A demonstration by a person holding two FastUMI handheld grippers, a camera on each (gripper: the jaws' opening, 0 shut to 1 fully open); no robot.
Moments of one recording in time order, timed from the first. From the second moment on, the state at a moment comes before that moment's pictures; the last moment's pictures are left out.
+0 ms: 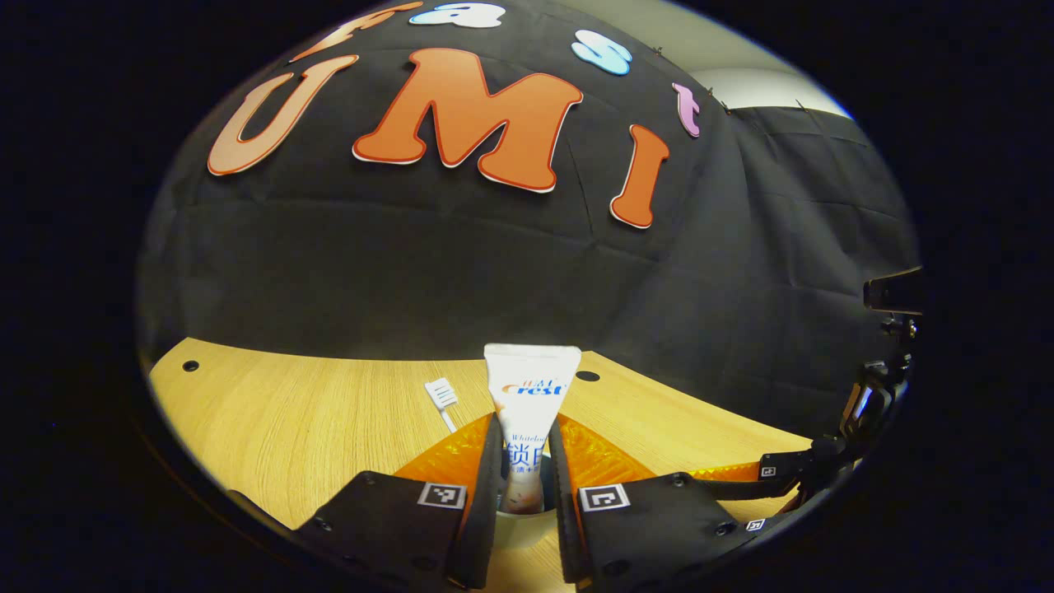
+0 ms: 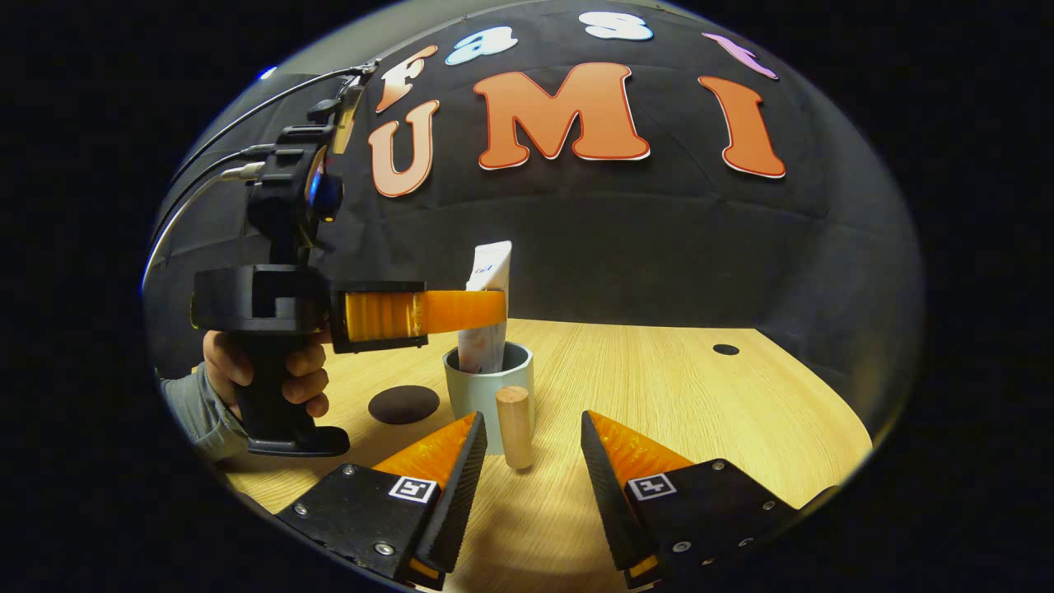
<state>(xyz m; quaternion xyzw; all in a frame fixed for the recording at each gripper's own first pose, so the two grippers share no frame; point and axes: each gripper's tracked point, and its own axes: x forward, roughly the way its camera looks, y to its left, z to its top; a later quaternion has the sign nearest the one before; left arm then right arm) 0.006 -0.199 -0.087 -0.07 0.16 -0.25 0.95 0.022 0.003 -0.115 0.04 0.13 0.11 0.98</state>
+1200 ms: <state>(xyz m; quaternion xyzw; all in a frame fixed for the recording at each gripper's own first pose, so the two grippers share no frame) -0.055 -0.106 -0.036 0.03 0.09 -0.20 0.97 0.039 0.017 -0.126 -0.09 0.32 0.21 0.92</state>
